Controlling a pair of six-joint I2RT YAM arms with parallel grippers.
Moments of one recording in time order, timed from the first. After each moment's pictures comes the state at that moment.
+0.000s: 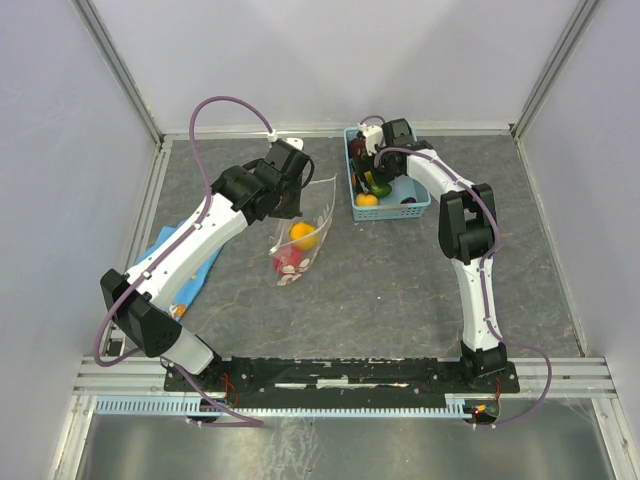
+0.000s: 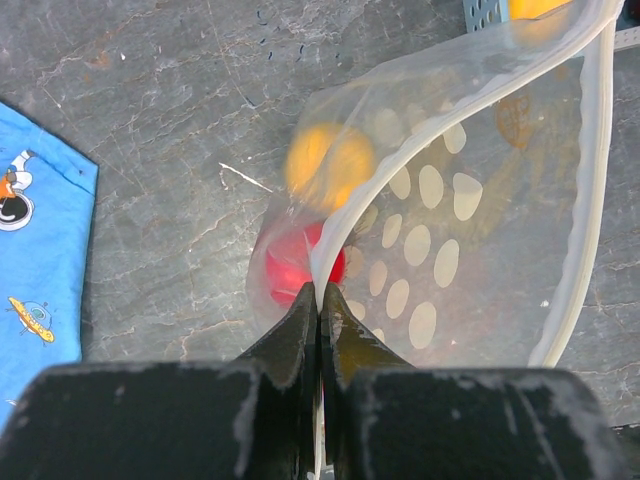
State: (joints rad) left arm -0.68 1.54 1.62 -1.00 -0.34 -0.43; right arm 0.29 2.38 2.02 -0.55 -0.29 -0.20
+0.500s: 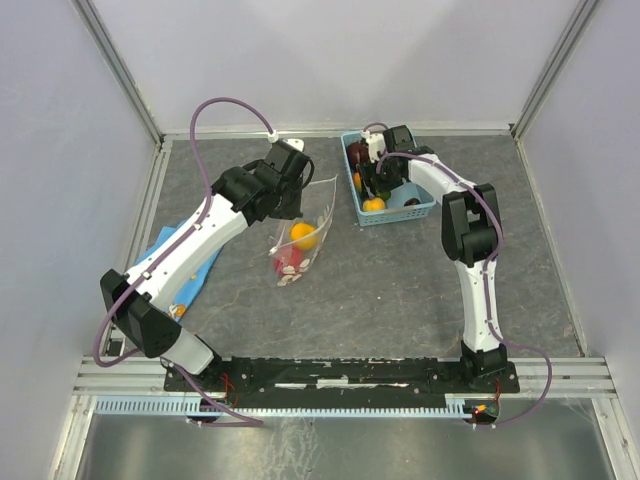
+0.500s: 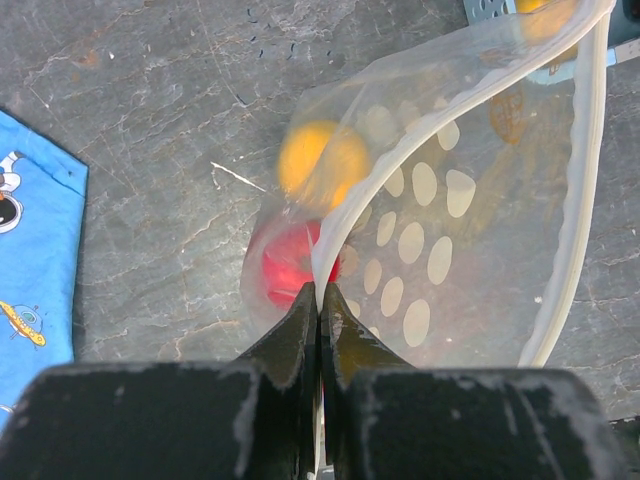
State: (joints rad) left arm -0.68 1.53 1.61 -0.99 -0.32 -0.43; right arm 0.29 2.34 1.91 -0.55 -0.27 -0.16
